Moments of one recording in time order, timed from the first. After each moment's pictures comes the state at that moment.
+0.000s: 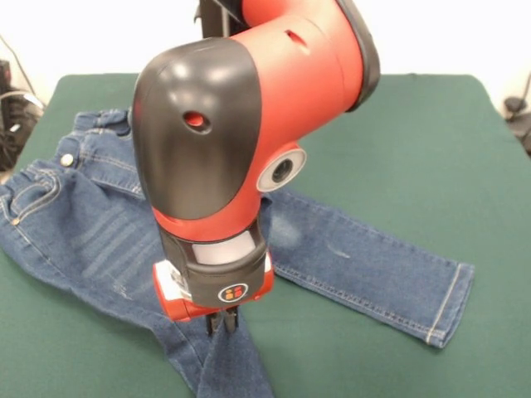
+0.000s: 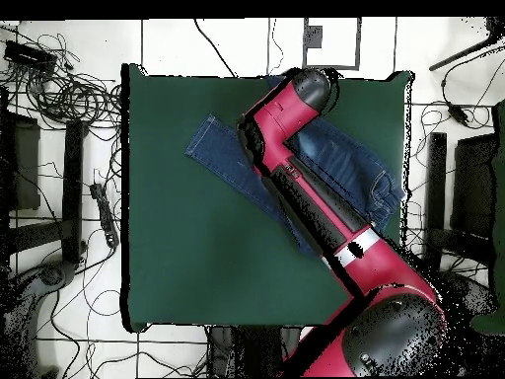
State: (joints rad) arm -0.63 -0.21 1.17 1.46 1.88 -1.28 2.12
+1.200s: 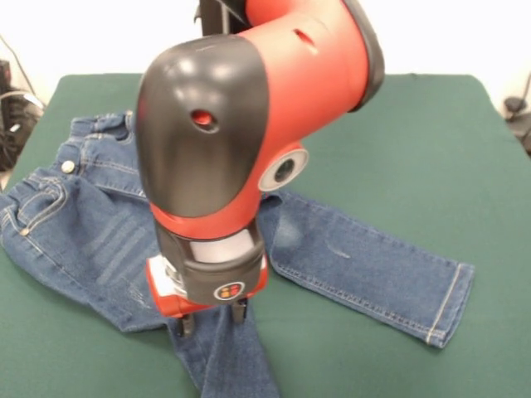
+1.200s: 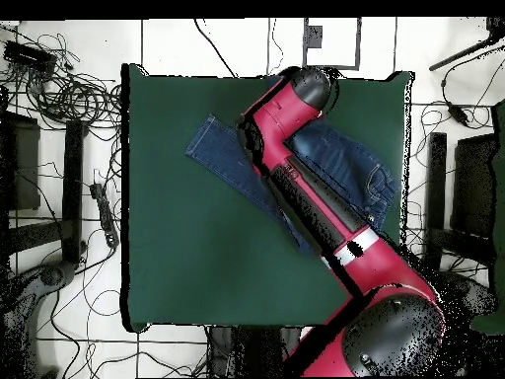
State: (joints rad) arm -0.63 -0.21 1.17 1.46 1.85 -1.33 2.12
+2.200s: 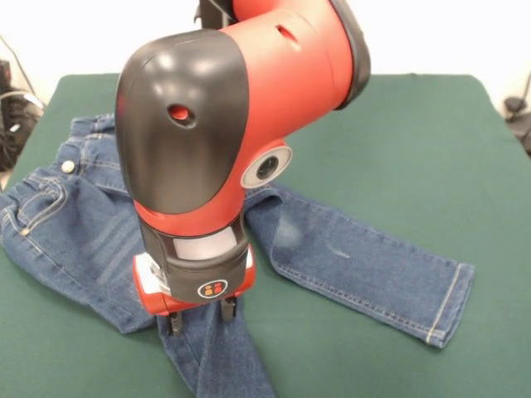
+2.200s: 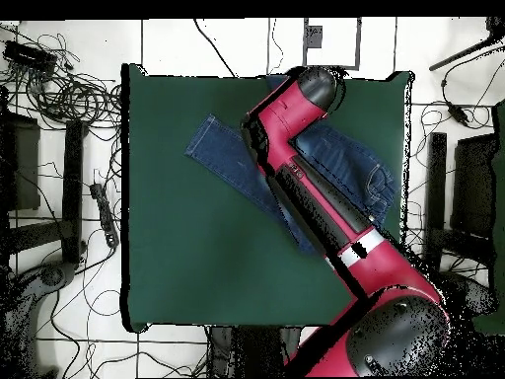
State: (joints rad) arm -0.64 -0.21 1.17 1.46 1.86 -1.33 2.12
